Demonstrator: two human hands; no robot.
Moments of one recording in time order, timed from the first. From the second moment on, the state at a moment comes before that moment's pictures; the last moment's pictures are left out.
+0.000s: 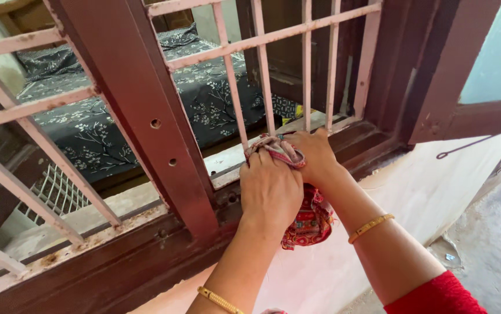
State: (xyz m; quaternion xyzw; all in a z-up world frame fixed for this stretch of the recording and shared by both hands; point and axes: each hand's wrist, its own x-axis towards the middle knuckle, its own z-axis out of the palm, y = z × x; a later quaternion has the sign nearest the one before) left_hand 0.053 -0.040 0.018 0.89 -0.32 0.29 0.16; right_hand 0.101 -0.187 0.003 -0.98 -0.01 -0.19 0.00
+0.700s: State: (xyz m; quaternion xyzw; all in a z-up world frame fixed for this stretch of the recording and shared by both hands) left_hand 0.034 -0.021 0.001 0.79 -0.42 0.37 0.26; right_hand 0.063 -0.203 -0.037 -0.88 -0.19 -0.42 0.14
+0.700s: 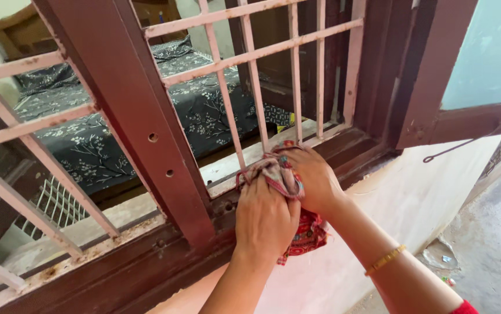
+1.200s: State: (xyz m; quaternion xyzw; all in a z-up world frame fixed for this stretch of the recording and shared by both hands) left_hand 0.058 -0.106 0.026 0.94 -0.31 0.16 -0.01; right_hand 0.070 -0.262 0.006 -0.96 -0.10 -0.24 0.04
